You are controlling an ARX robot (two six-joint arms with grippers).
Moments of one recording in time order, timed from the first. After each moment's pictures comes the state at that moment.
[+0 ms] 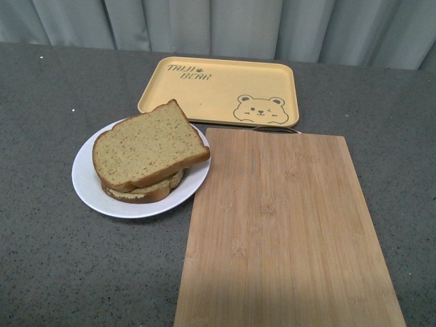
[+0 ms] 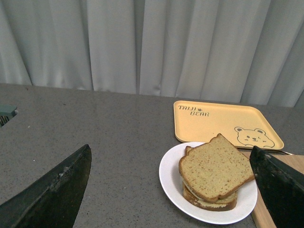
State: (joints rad) left arm 0.00 0.00 0.02 0.00 0.00 -0.01; right arm 0.00 0.57 0.00 0.56 0.00 0.00
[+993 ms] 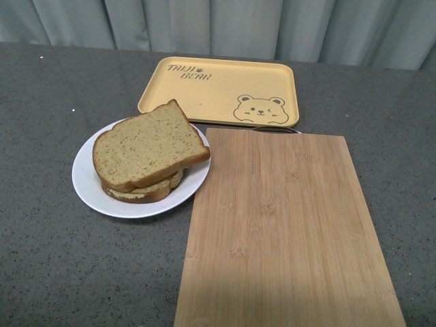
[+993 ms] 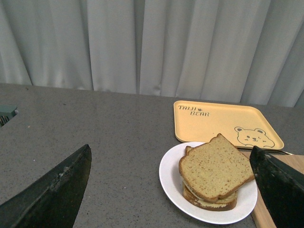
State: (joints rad) left arm 0.00 0.00 0.02 0.00 0.00 -0.01; right arm 0.00 0.16 0.00 0.17 0.00 0.00
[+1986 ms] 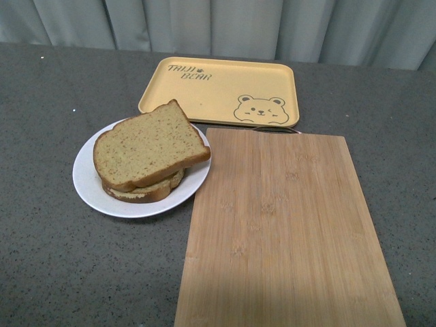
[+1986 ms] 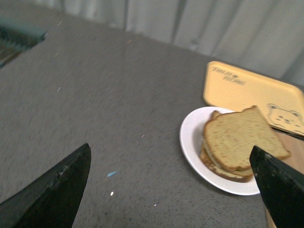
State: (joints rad) left arm -0.07 0.26 0.09 -0.12 -0.26 -0.25; right arm 0.00 0.00 0.00 0.00 0.00 0.00
